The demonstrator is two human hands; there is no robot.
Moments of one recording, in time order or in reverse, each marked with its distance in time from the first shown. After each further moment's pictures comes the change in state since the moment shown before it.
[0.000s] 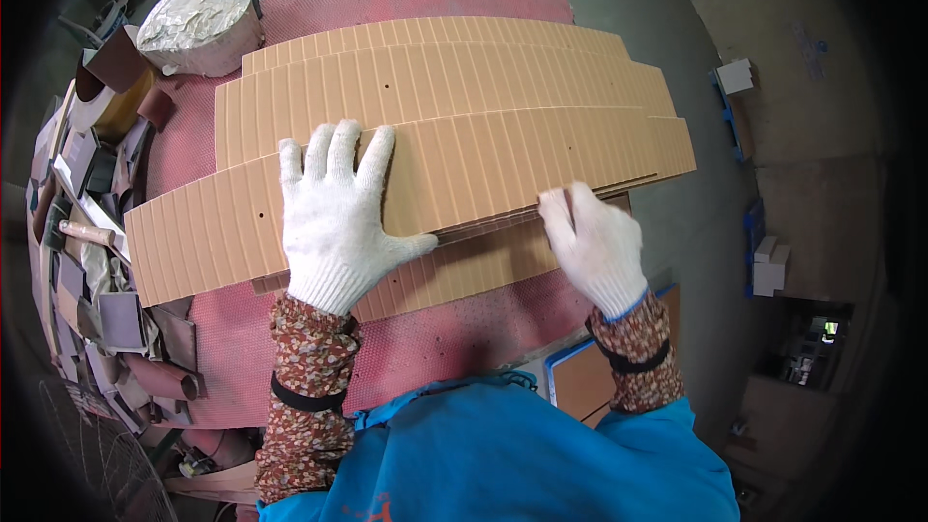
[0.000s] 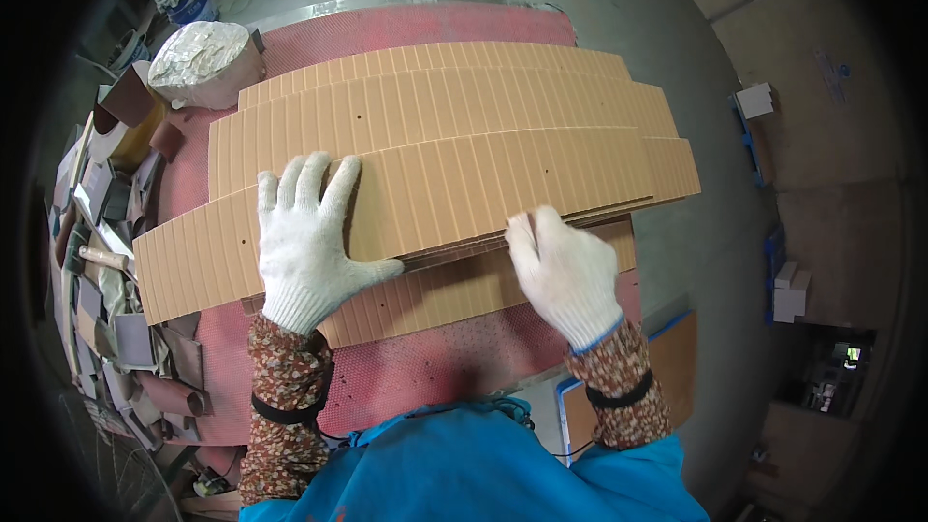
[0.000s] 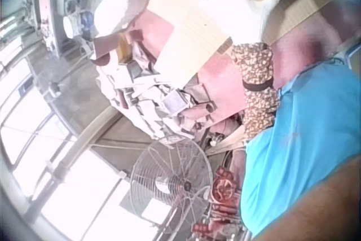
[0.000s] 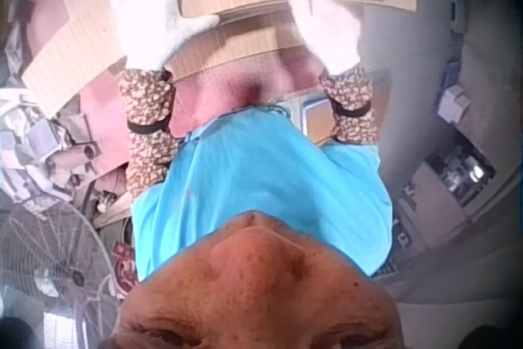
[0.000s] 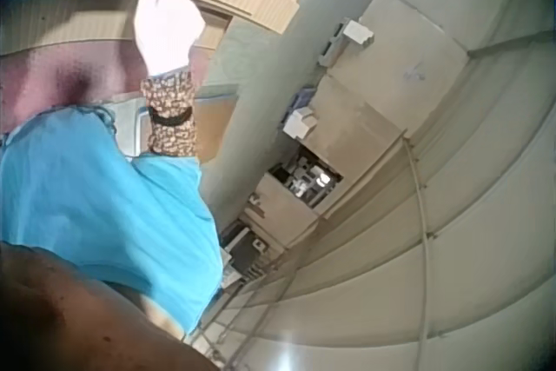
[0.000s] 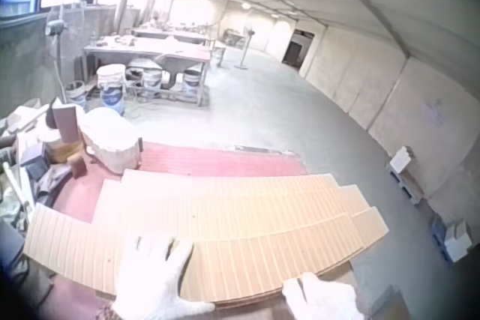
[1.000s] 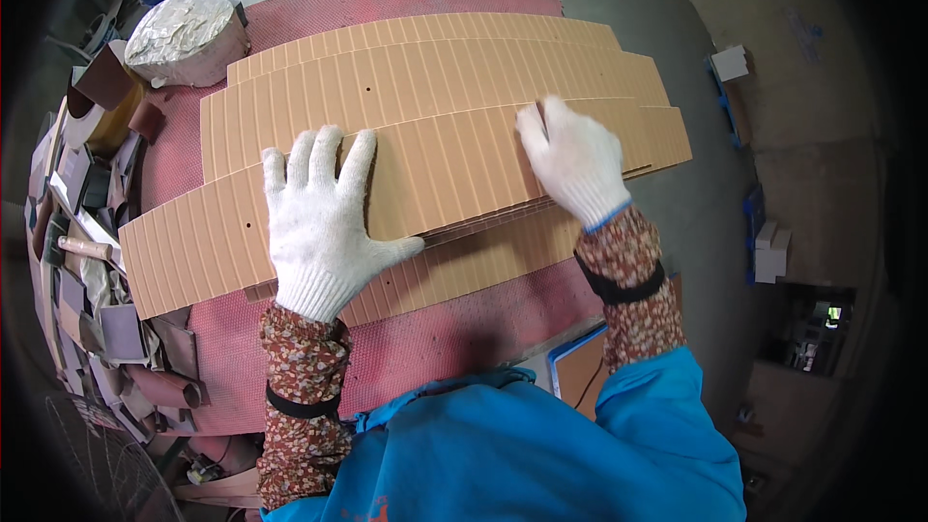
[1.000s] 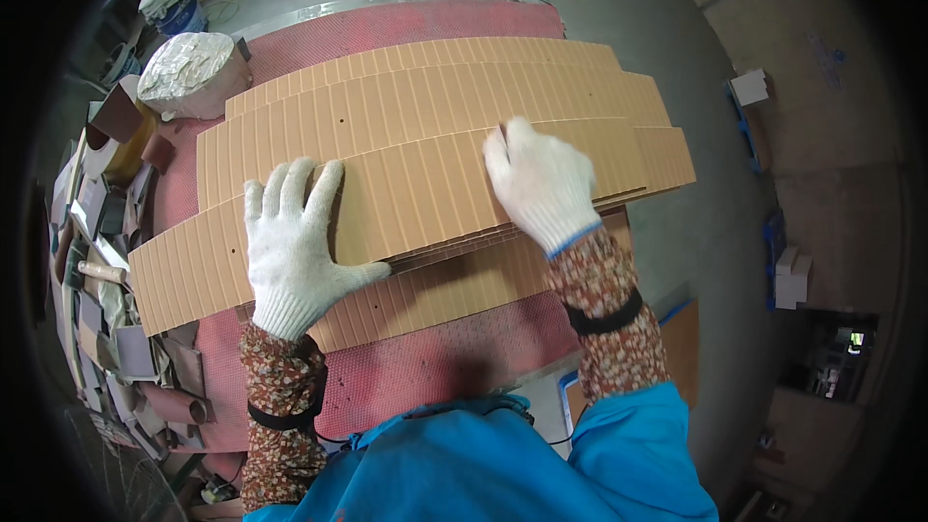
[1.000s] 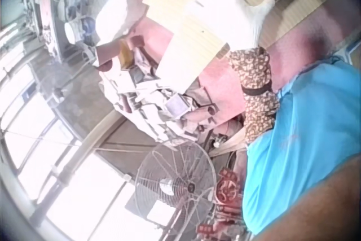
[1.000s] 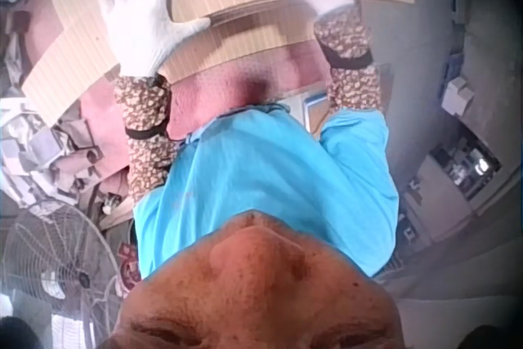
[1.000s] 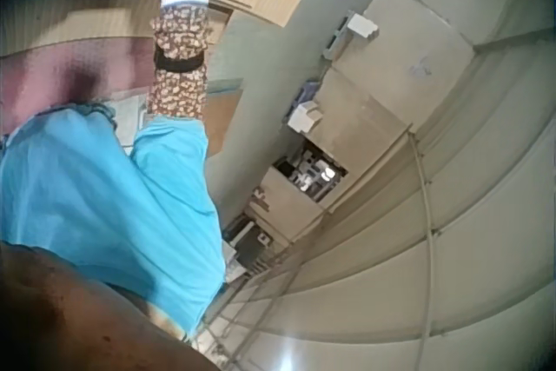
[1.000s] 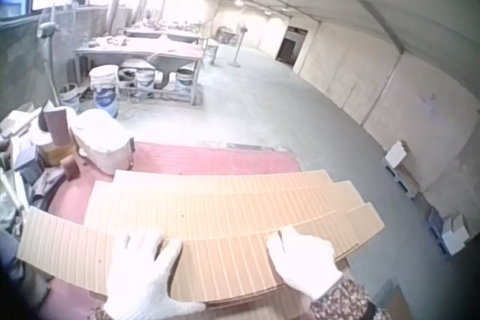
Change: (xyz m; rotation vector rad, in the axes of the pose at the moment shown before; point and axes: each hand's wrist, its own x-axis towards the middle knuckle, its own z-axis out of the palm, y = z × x) left_hand 0.001 0.002 0.005 0.056 0.021 0.010; right_hand 0.084 0.002 0.003 -0.093 0.025 -0.008
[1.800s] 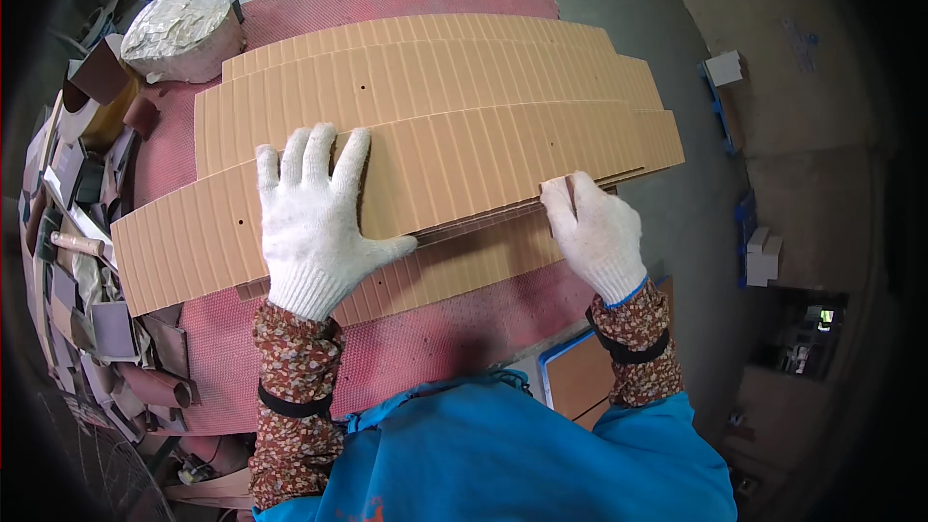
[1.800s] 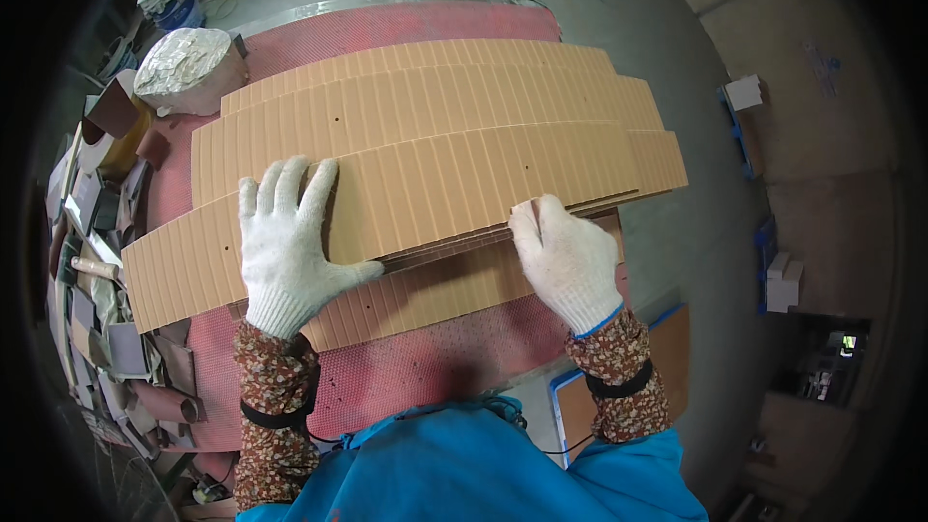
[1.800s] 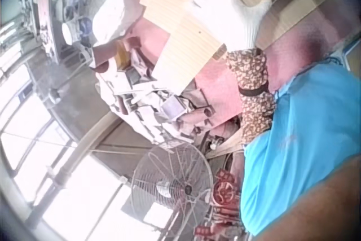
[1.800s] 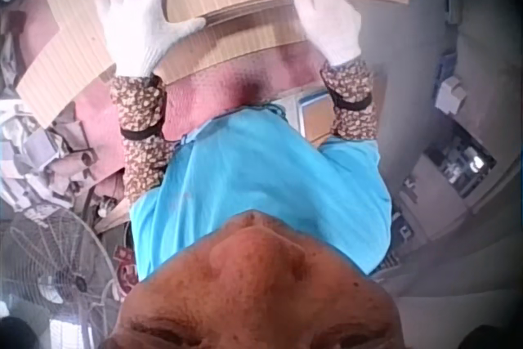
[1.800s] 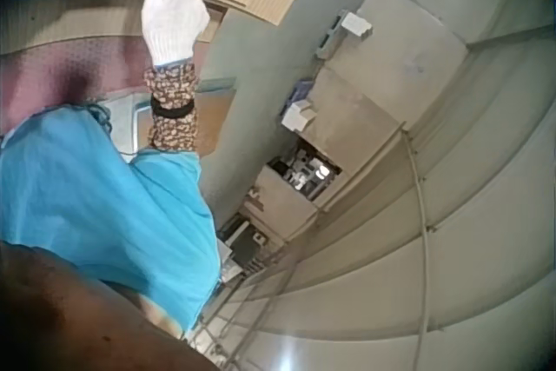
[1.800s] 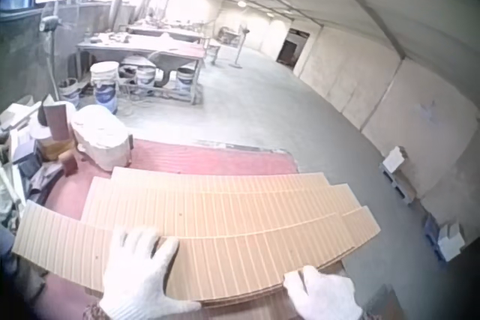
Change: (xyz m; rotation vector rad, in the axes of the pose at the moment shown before) left_hand -0.003 0.000 -0.004 0.004 -0.041 -0.027; right_hand -0.079 0.019 -0.009 0.155 -0.049 0.087
